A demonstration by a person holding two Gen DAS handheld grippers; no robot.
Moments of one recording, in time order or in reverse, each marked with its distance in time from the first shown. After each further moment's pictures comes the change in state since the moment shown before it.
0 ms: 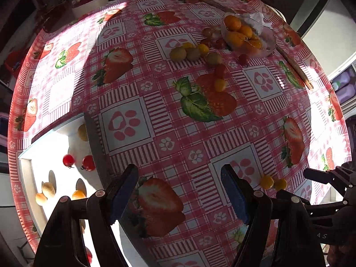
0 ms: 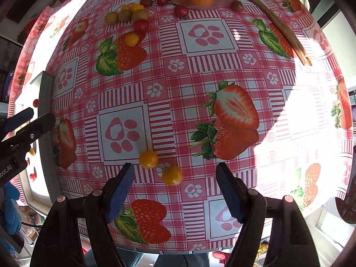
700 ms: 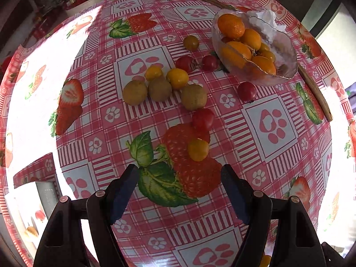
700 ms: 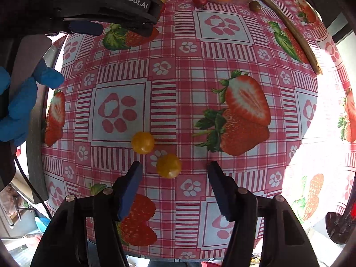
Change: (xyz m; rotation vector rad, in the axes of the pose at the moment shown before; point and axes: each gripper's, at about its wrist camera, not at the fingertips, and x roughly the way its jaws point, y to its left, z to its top) left arm 0.066 -0.036 0.086 -0.018 0.009 0.033; right arm 0.028 0.017 -0.012 -0.154 -0.039 -0.039
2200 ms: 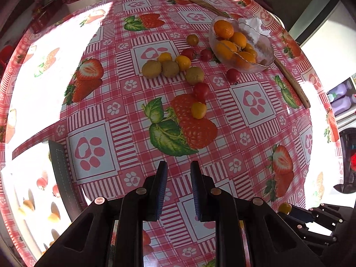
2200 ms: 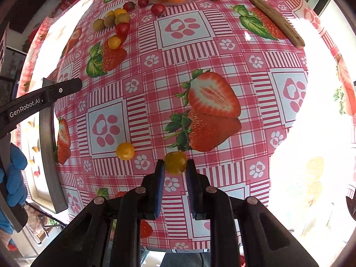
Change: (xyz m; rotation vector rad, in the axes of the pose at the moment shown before) left arm -0.045 0.021 -0.050 -0.032 -0.015 -0.102; right arm -0.021 -0.051 0.001 0.189 0.012 0.122
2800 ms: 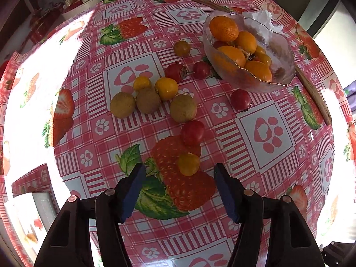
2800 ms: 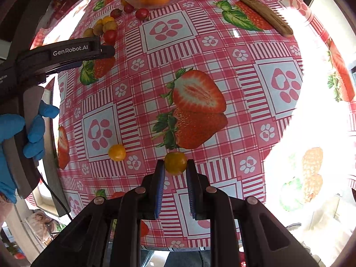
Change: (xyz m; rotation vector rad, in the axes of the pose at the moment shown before) left arm 0.054 -0.027 0.056 0.056 0.013 0.095; right arm -0.003 -0.018 -0.001 0.059 -0.006 0.025
